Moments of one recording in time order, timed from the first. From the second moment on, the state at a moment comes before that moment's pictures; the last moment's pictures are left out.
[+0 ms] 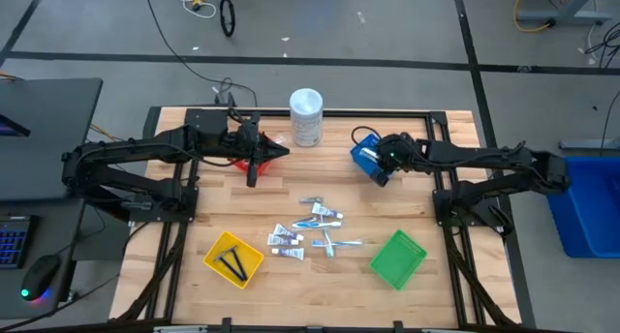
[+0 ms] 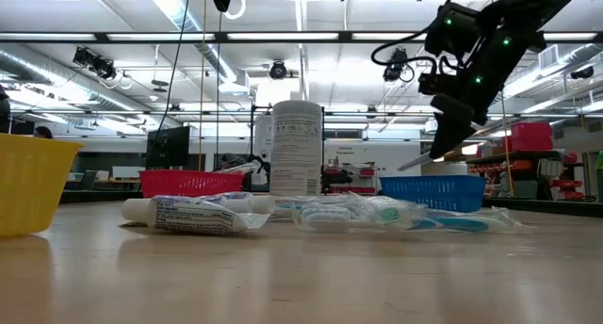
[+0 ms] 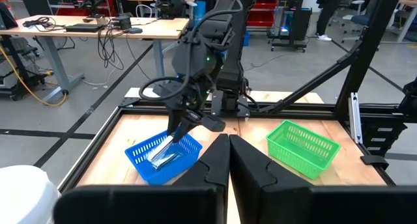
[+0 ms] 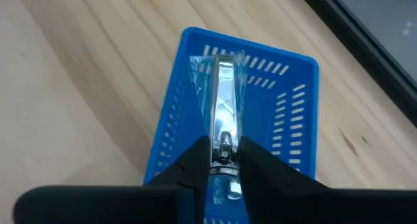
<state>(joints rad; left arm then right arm) 0.18 1.07 1.00 -0.10 0.12 0.01 -0.33 1.16 0.65 -0.47 0.28 0.17</state>
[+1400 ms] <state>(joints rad) 0.17 1.08 0.96 -0.19 0.13 0.00 -0.16 1.16 0.65 -0.15 0.15 0.14</state>
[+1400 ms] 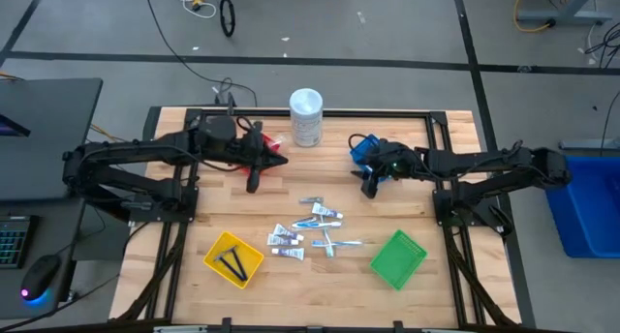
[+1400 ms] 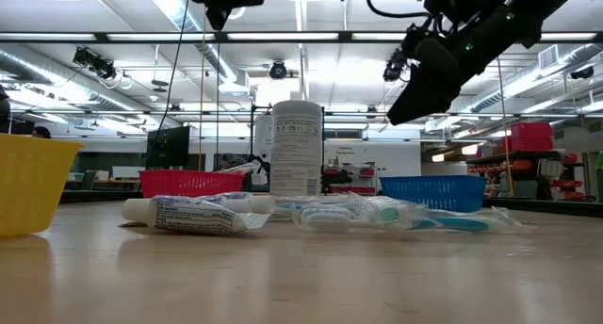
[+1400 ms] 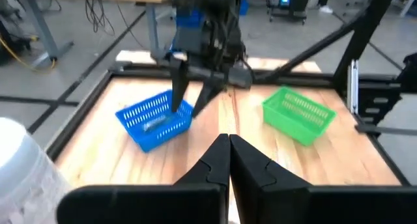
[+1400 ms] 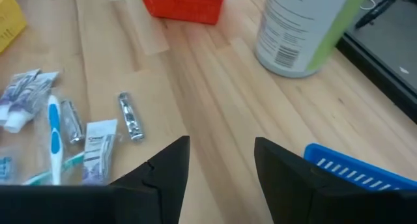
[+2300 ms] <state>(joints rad) 0.16 1.08 0.96 -0.25 0.11 0.00 0.05 1.28 0.65 0.08 0.15 0.18</state>
